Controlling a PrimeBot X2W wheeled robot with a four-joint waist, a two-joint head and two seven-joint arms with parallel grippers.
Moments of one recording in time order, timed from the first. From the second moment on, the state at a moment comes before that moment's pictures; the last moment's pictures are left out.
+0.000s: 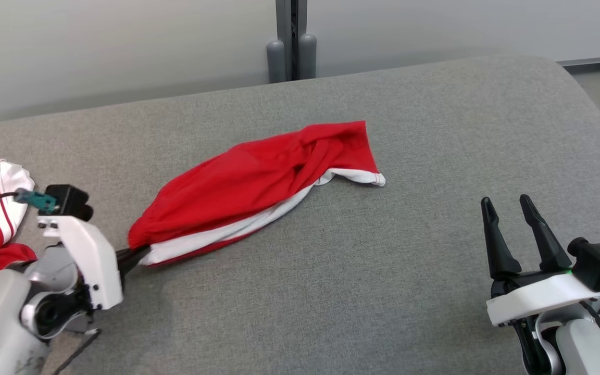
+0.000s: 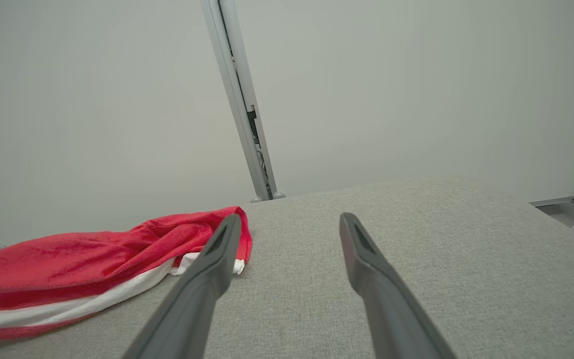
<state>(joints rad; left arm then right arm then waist) -0.47 0.50 -0.47 0.44 -1.01 -0.13 0.62 -0.21 -0.13 0.11 0.29 0.37 0.13 -0.26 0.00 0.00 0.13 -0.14</state>
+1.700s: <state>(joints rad) -0.22 0.26 -0.53 0.20 -0.67 0.05 -0.17 -0.61 -0.18 0.38 0.72 0.55 0.13 -0.07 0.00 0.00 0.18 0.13</state>
